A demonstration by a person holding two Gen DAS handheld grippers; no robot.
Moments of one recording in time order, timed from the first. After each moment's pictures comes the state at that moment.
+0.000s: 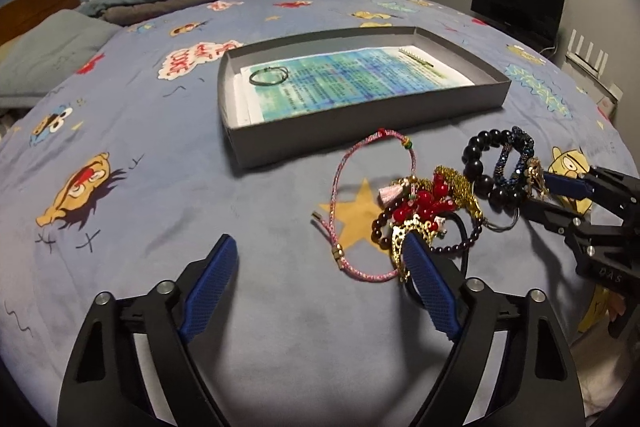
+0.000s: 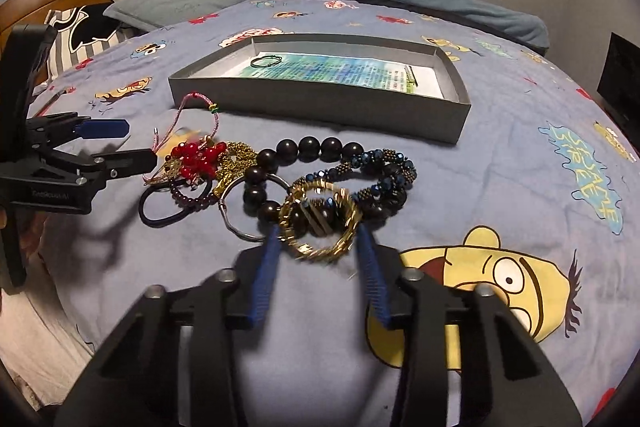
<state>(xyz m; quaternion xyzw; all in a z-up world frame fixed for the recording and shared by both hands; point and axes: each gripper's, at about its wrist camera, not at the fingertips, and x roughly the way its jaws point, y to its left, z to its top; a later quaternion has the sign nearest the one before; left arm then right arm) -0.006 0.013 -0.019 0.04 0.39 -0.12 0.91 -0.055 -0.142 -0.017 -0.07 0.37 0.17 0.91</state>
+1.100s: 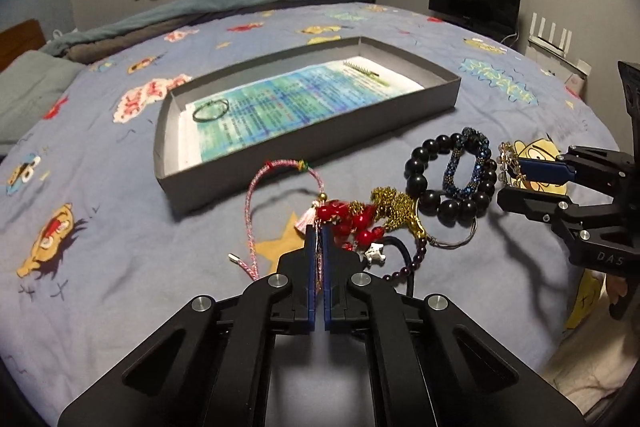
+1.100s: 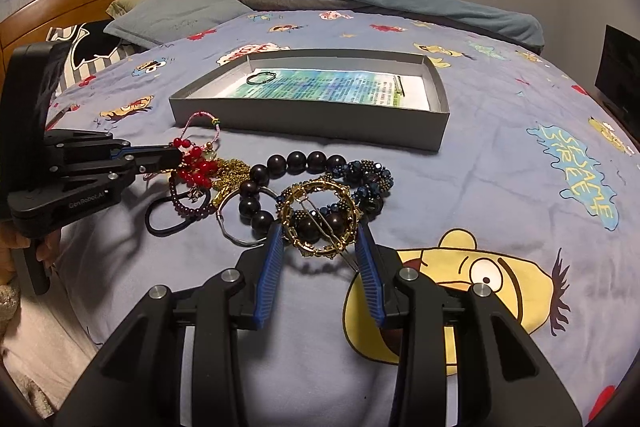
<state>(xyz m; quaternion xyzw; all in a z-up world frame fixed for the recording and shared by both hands) -0.010 -0.022 -0.012 0.08 0.36 -0.19 0.91 -0.059 -0.156 -0.006 -0.05 0.36 0.17 0.92</state>
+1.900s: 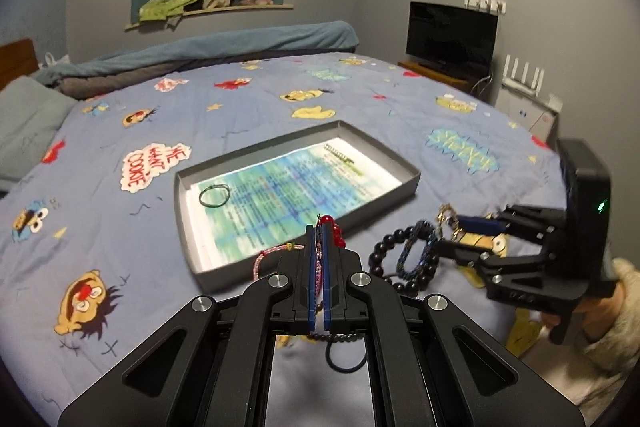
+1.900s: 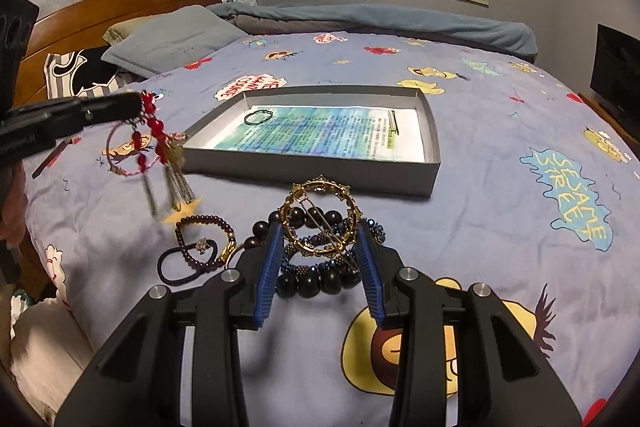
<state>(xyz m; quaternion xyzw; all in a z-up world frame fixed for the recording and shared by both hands) -0.013 -0.005 0.083 0.04 0.30 -0.23 0.92 -0.045 -0.157 0.026 -0.02 0.33 0.17 0.93</state>
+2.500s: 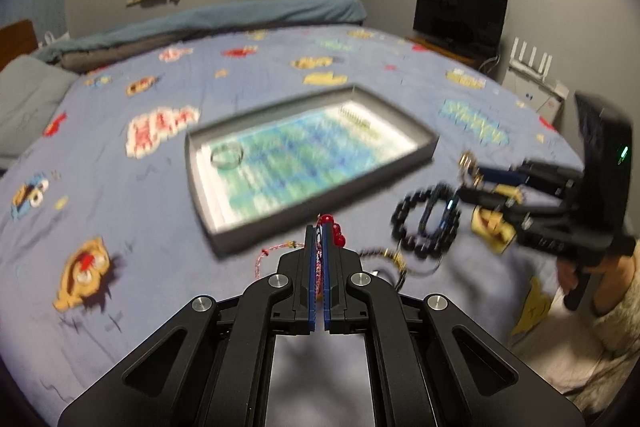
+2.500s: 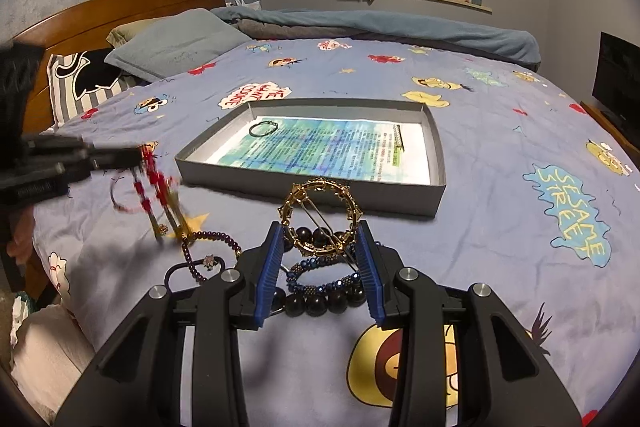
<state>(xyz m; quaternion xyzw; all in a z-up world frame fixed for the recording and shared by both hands) -0.011 0.013 0.048 0.05 0.36 -0.22 0.91 -0.041 -0.150 0.035 -0.03 0.32 0.17 0.93</state>
